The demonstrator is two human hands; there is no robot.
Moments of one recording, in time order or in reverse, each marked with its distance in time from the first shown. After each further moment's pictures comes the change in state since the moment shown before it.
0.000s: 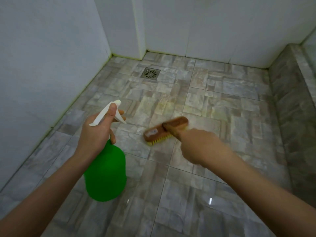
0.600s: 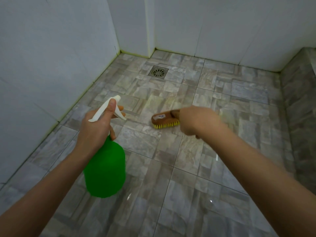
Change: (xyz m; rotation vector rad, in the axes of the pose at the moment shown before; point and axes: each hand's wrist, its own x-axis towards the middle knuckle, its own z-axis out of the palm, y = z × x) left_hand 0.003 -0.002 -0.014 0.030 0.054 -0.001; right_hand 0.062 -0.011 -0.040 -0.080 0.022 0.043
